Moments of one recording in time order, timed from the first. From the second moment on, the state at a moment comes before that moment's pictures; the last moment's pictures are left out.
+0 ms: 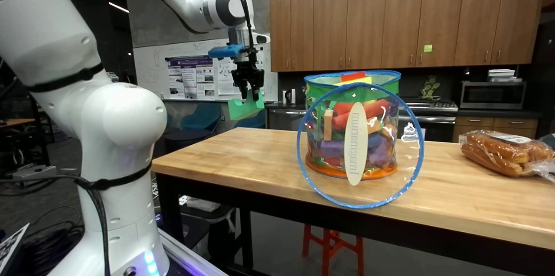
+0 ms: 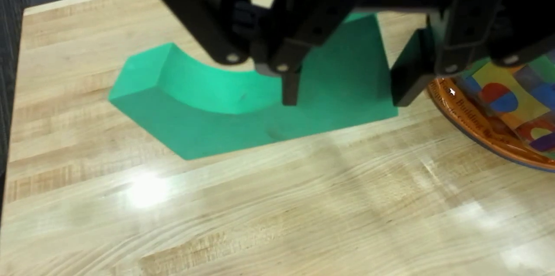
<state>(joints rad) 0.02 -0.47 0.06 -2.43 0.03 2.13 0.20</state>
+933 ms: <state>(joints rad) -0.13 -0.48 -0.04 -2.27 -0.03 2.15 0.19</state>
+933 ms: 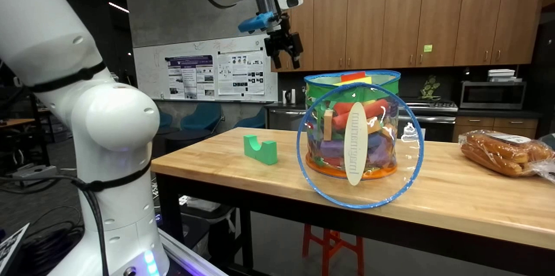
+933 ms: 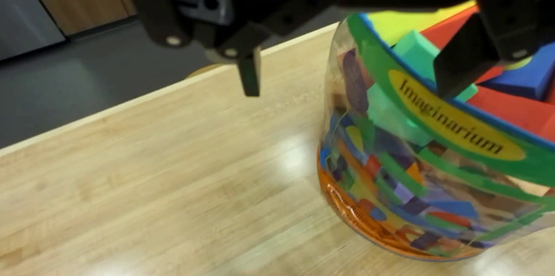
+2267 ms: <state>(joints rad) -0.26 -0.17 -0.05 -2.00 -0.20 2.24 0.82</state>
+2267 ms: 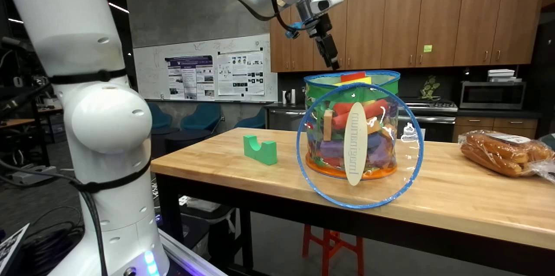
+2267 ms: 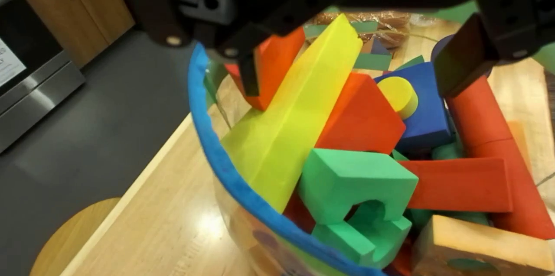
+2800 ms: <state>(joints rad) -0.24 -0.06 -0.06 -1.90 -0.21 2.23 0.88</state>
